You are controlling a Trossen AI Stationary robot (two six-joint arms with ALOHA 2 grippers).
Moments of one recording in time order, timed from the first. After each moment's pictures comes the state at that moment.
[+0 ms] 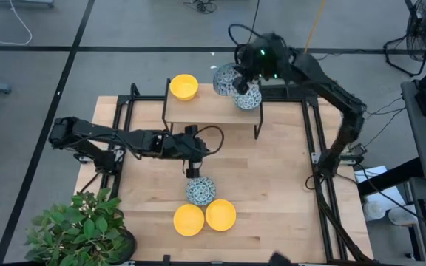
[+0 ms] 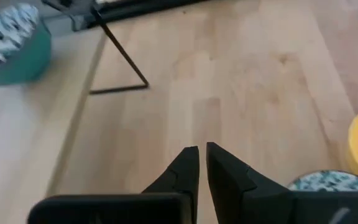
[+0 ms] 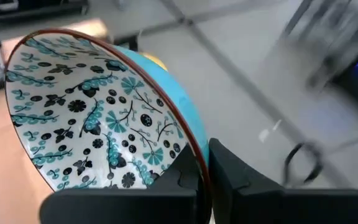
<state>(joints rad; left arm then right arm) -0.07 1.46 1.14 -0.34 -0.23 0.12 -0.53 1.74 2.13 -0.98 0.10 -0.06</state>
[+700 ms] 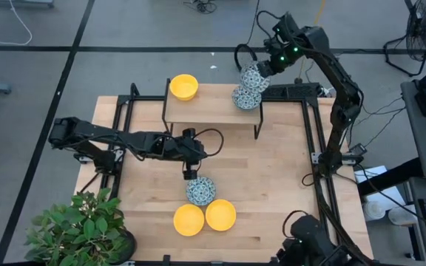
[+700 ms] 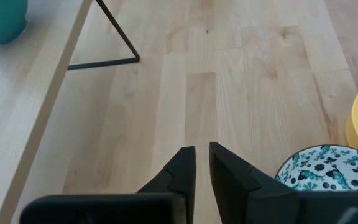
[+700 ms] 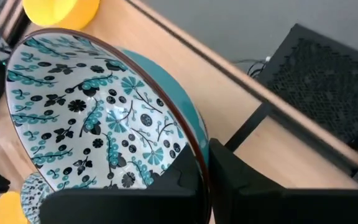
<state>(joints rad) -0.06 1.46 1.07 -0.35 -0.22 0.08 -0.94 1.87 2.19 -1.42 -0.37 0.08</state>
